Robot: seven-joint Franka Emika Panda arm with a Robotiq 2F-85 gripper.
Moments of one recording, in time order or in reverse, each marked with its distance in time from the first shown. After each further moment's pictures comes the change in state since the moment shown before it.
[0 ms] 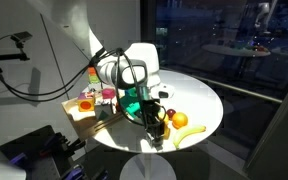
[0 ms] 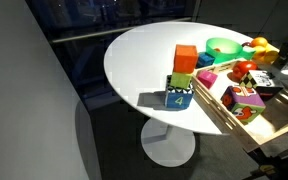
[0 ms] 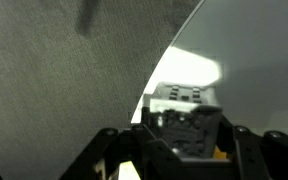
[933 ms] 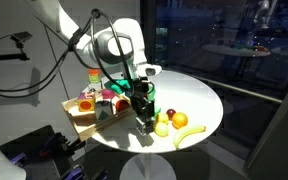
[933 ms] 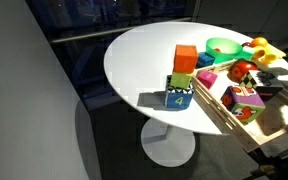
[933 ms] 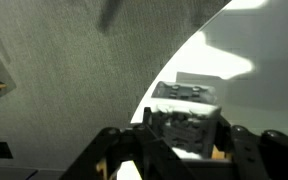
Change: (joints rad) arm 0.040 -0.239 0.033 -0.094 -0.178 -0.173 0.074
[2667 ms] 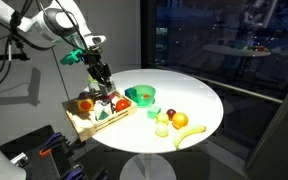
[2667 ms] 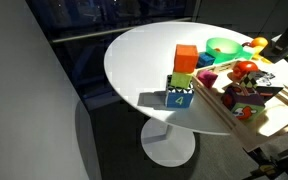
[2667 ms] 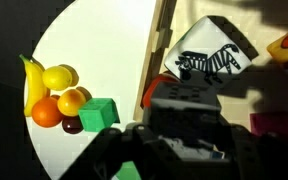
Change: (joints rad) arm 0.098 -0.368 0.442 -0.227 0.077 -0.009 0.097
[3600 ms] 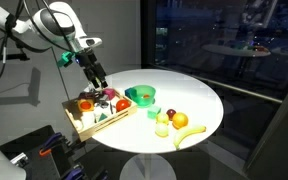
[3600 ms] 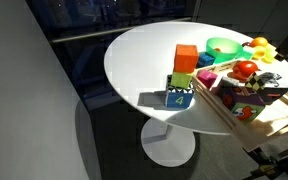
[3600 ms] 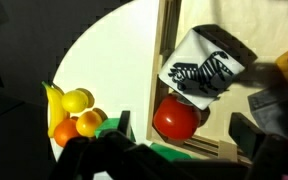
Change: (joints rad) arm -0.013 -0.011 0.060 -0.010 -0.053 -0.098 0.176
